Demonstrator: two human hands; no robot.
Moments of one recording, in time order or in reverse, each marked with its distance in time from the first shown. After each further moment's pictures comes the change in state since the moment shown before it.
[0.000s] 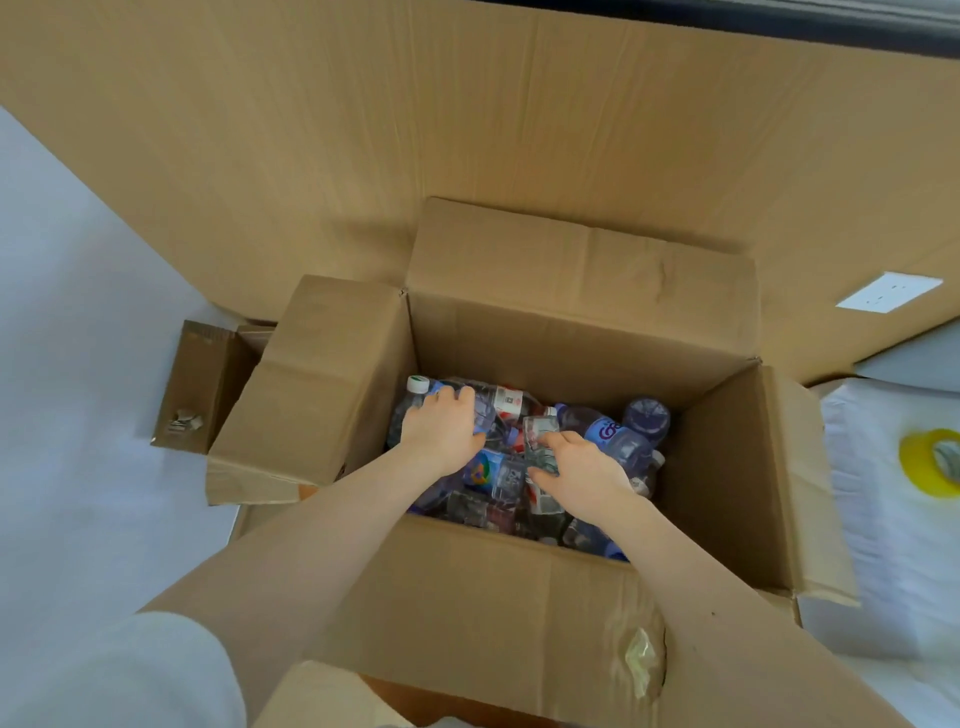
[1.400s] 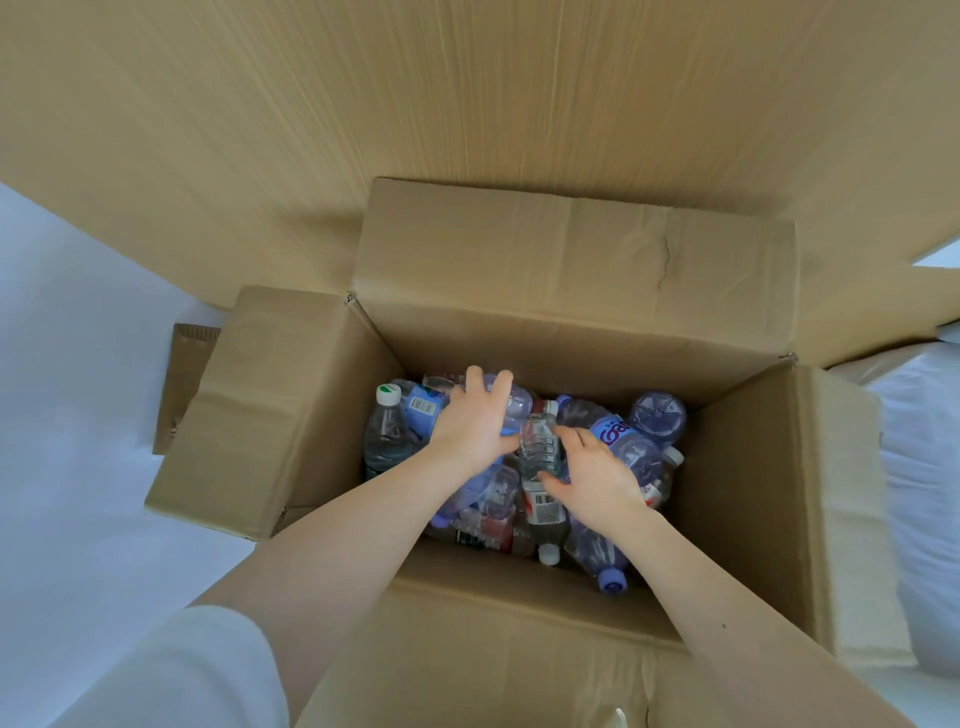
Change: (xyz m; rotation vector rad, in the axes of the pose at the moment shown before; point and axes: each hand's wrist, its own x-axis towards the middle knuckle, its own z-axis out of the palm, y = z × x) left_hand 0.077 0.057 0.019 -0.061 -0.030 0.042; right_hand 0.059 0.067 0.017 0.143 0.000 -0.031
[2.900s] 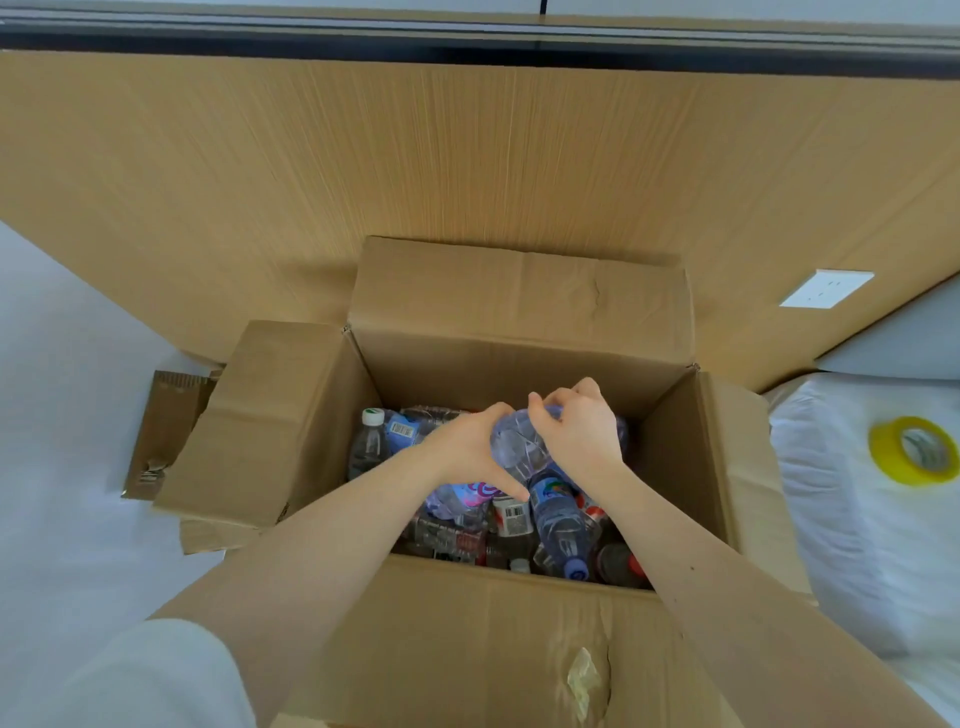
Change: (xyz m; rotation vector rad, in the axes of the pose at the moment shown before) left_hand -0.055 0.014 -0.039 -0.393 -0.237 0.282; right_hand -0.048 -0.034 -0.065 0.281 0.542 0.063
